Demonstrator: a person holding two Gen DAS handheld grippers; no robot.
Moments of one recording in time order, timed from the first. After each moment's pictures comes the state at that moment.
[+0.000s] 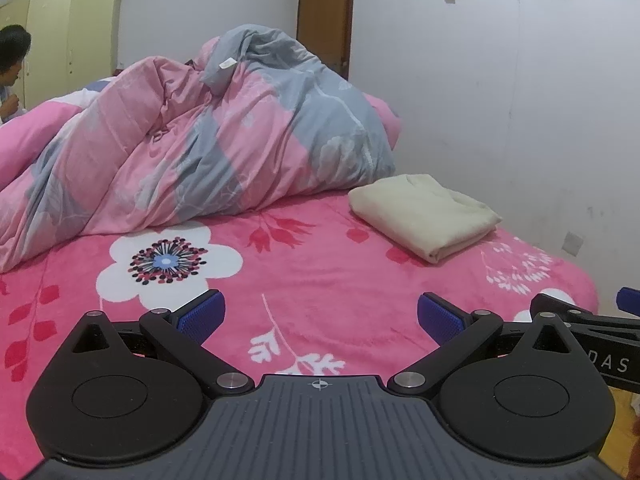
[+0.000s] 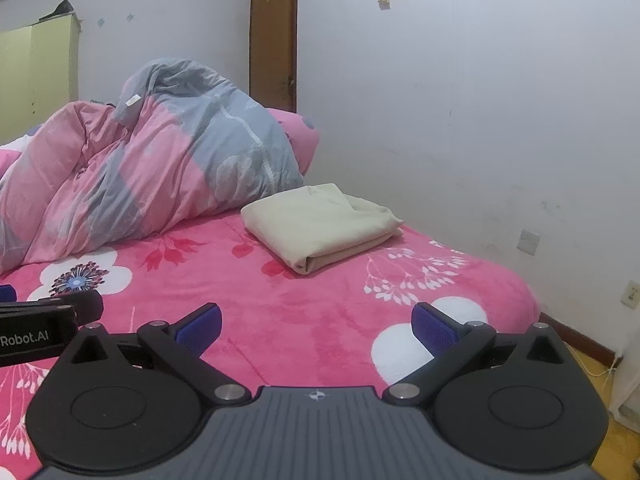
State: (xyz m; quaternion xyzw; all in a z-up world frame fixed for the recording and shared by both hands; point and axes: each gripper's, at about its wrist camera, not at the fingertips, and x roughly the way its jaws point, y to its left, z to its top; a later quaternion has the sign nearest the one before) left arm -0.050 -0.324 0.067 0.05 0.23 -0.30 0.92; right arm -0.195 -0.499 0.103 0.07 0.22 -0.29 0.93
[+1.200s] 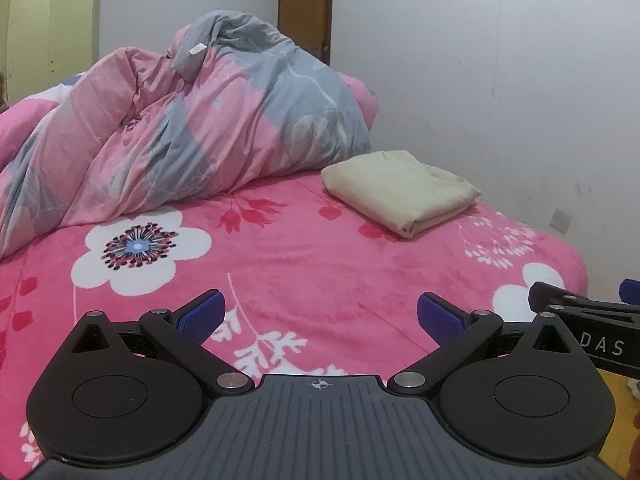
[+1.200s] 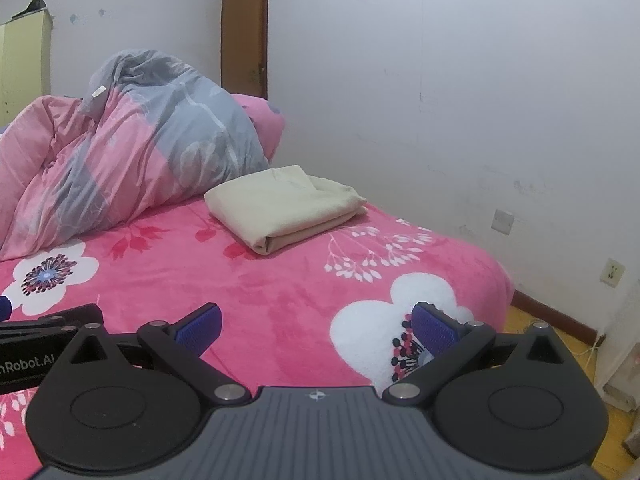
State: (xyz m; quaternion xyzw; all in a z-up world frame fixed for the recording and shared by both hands) left arm -0.068 -0.353 0.050 0.07 0.25 -0.31 0.92; right arm -0.211 -0.523 0.087 0.08 0.23 -0.32 0.91
